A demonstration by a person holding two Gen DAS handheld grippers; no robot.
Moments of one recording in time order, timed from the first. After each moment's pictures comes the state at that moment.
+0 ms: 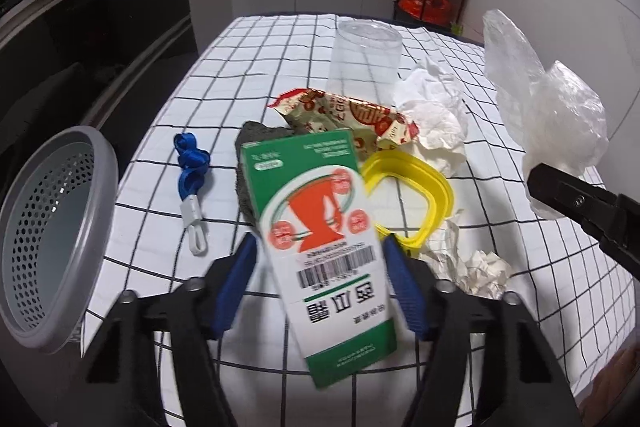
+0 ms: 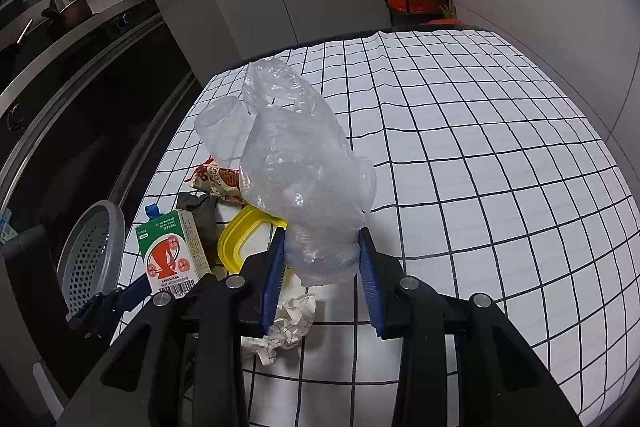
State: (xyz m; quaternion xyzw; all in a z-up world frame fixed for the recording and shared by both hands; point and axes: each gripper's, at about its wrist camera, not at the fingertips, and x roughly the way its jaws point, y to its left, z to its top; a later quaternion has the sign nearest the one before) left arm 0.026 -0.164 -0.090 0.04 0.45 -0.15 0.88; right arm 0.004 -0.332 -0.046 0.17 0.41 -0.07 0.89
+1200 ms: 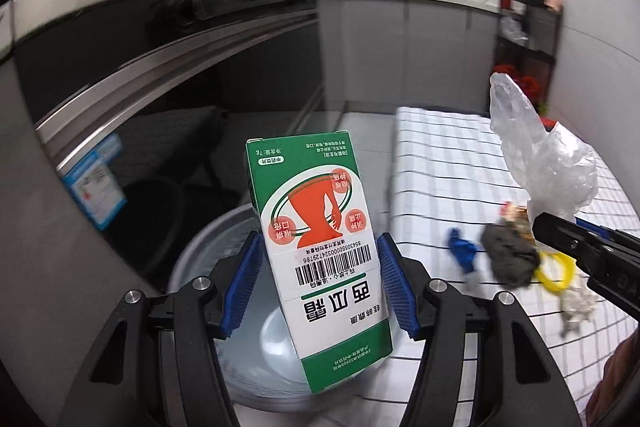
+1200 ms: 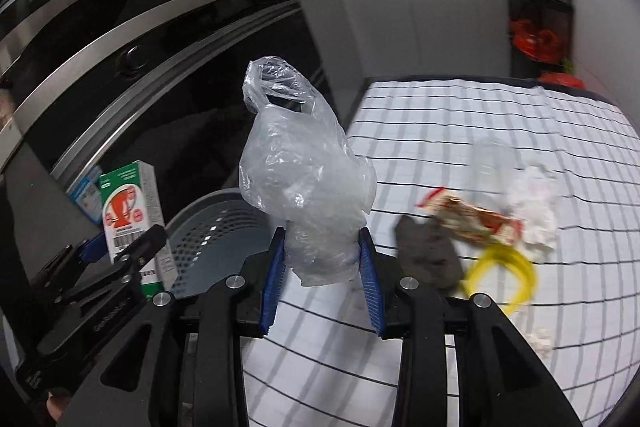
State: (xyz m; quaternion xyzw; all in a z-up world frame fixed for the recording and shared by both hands) left arm 0.033 0.057 0.013 0.04 0.34 0.00 0.94; right arm 0.059 -0.139 0.011 0.12 0.38 0.12 0.91
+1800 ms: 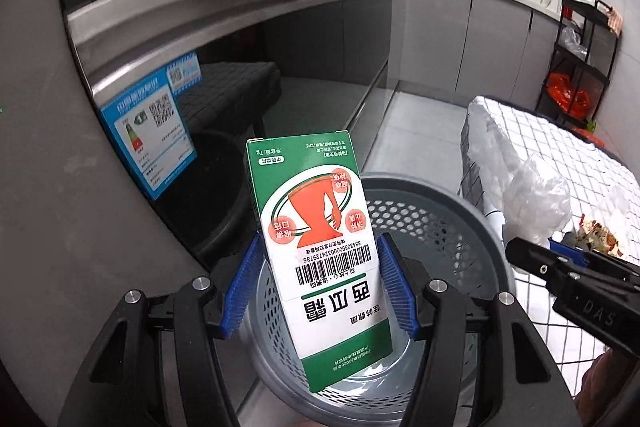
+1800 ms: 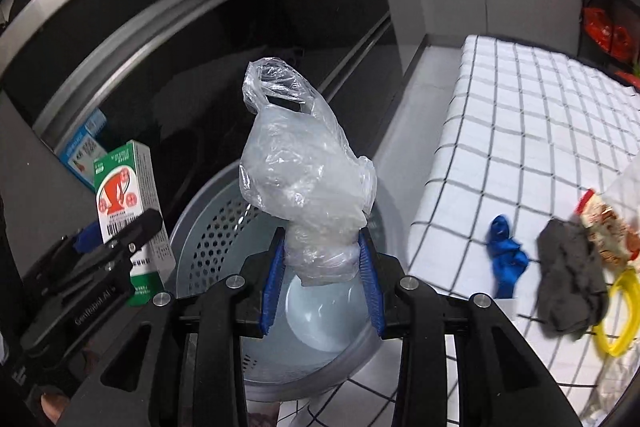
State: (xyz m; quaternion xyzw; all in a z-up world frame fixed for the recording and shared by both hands) left arm 0.064 0.149 -0.016 0.00 0.38 0.06 0.92; right arm 0.126 -0.040 -0.039 0.09 0.46 0.19 0.86
